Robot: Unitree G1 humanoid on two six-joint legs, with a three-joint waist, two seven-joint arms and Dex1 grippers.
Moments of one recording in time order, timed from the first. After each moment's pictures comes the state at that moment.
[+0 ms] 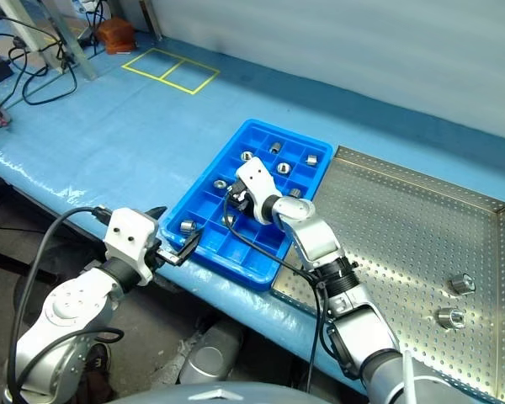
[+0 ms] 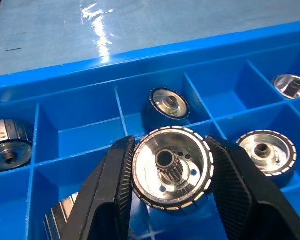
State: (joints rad) left arm 0.13 0.42 0.00 -0.85 -0.17 0.80 -0.29; right arm -0.62 -0.11 0.27 0.18 0.10 0.56 0.47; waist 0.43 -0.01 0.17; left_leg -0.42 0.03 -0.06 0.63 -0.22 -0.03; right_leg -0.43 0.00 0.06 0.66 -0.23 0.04
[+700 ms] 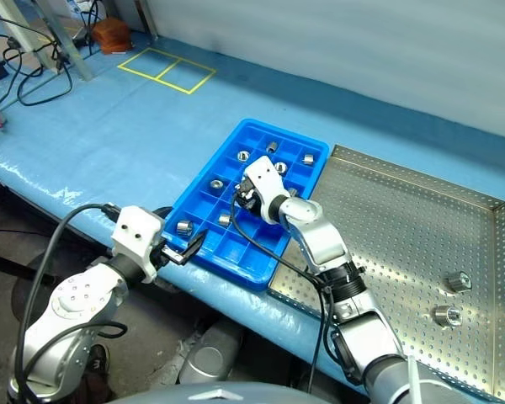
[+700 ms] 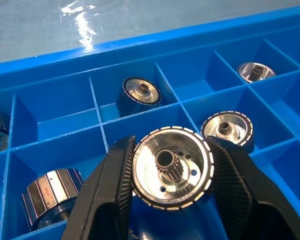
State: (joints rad) left arm 0.08 0.43 -0.03 -0.81 -0.18 0.80 -0.32; right arm -0.58 -0.13 0.25 0.12 0.08 0.58 0.45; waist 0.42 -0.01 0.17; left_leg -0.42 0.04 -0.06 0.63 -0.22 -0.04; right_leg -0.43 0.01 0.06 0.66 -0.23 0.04
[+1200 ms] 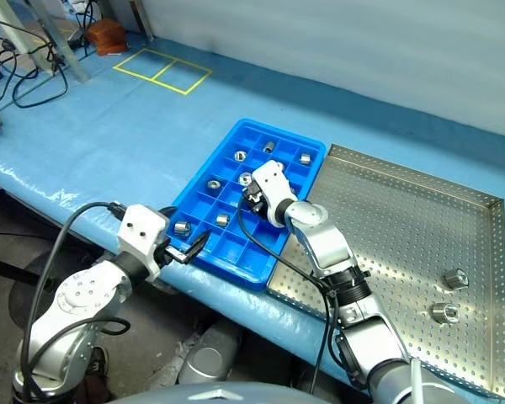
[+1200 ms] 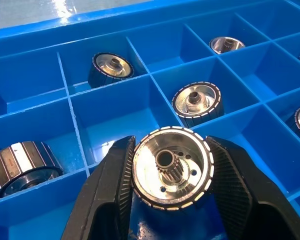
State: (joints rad) left arm 0.07 0.43 -0.04 -0.78 -0.18 0.80 -0.33; right arm -0.55 -0.16 0.24 0.09 0.07 0.62 0.43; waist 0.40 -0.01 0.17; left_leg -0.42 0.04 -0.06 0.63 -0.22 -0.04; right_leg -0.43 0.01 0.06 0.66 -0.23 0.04
